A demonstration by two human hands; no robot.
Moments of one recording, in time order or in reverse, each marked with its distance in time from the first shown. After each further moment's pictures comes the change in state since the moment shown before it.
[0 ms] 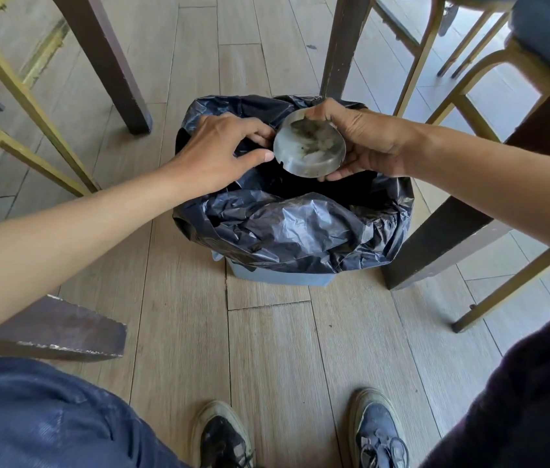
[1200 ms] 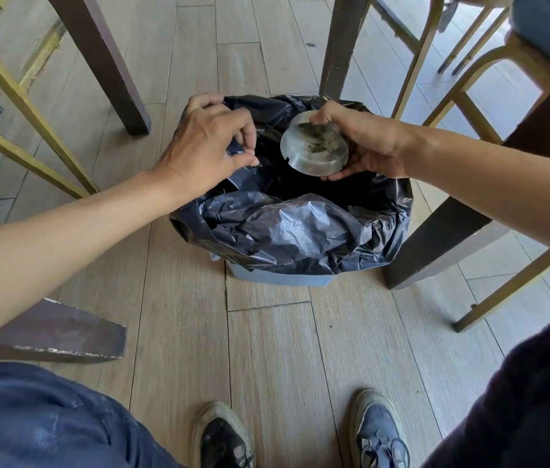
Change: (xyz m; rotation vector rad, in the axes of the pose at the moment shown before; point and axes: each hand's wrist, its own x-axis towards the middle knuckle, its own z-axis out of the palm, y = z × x) left_hand 0.001 -0.012 0.000 0.197 0.172 0.185; right_hand 0.002 0.006 -0.005 0.016 0.016 0.009
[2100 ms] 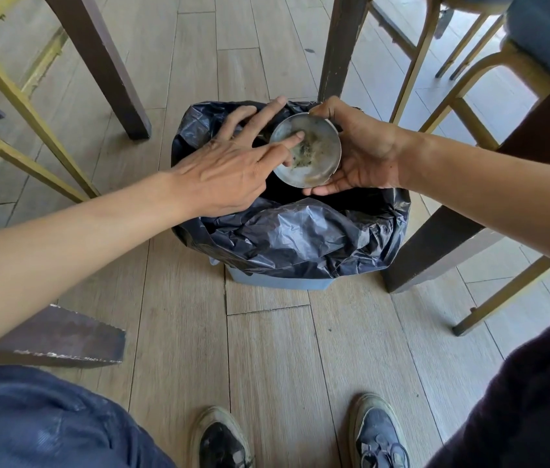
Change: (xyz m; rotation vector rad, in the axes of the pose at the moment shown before) left_hand 0.002 0.030 -0.002 0.514 -0.335 0.373; right_hand -0.003 -0.003 0.002 0.194 -0.129 0.086
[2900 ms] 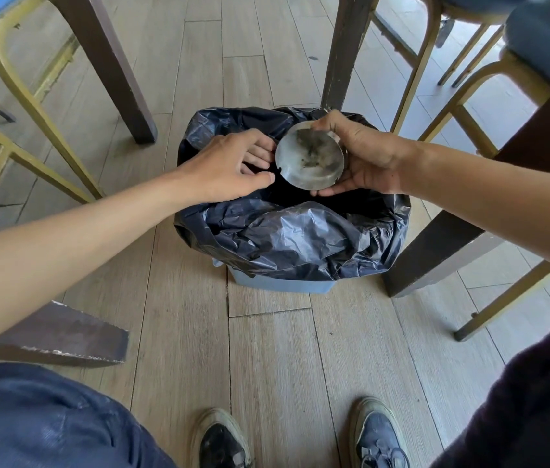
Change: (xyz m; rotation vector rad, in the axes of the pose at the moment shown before) left_hand -0.001 -0.006 -0.005 -1.090 -0.035 -0.552; right_hand -0.005 0.004 0.003 -0.054 0.097 -0.032
